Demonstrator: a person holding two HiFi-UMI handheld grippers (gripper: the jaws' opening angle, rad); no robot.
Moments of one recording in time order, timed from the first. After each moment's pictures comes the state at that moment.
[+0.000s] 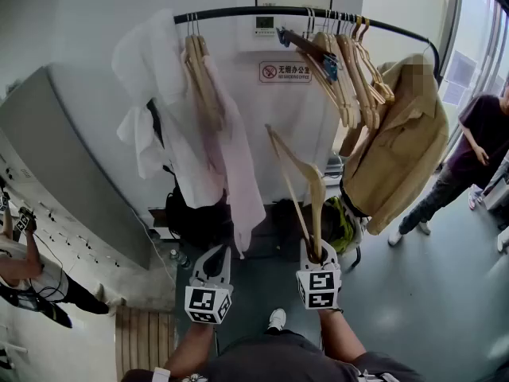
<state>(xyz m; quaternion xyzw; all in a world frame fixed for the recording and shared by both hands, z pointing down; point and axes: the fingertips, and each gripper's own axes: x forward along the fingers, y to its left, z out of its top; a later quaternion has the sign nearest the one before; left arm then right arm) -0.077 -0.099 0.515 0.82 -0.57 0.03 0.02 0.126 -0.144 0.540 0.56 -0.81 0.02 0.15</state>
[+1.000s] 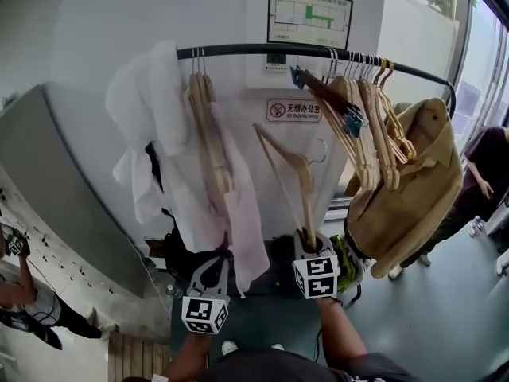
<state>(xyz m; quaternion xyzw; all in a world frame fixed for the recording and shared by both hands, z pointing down) -0.105 -0.228 0.491 0.82 -0.57 0.01 0.02 0.086 -0.313 0.477 0.54 -0.83 0.01 0.16</state>
